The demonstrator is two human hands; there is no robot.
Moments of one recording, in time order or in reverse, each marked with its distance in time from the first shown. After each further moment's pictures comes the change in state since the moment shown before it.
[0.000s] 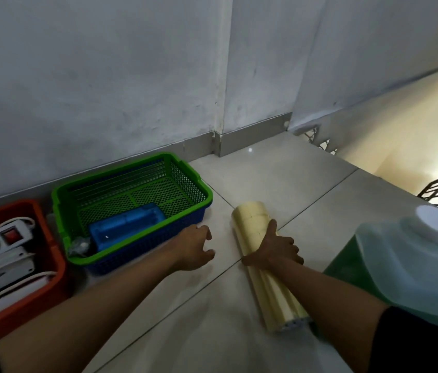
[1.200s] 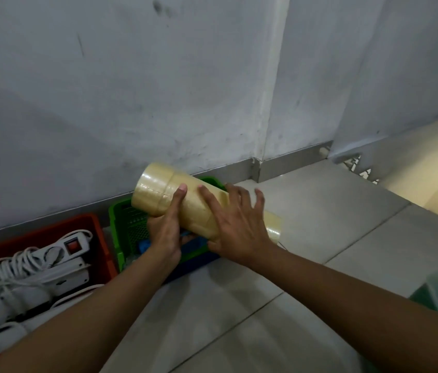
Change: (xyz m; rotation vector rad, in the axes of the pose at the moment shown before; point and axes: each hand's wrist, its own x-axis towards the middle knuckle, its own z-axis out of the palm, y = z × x) left_hand -0.023 -0.057 -0.081 -1.781 0.823 -0.361; right_hand -0.069 -0.149 -0.028 -0.294 0.729 -1.027
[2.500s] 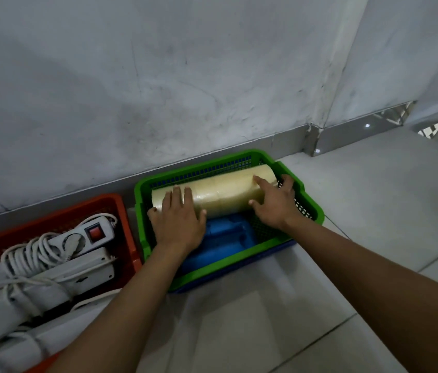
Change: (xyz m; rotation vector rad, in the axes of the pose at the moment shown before) left_hand 0.129 -0.027 -0.071 1.905 0.016 0.533; right_hand 0.087 0.011 0.140 0.638 -0.385 0.418
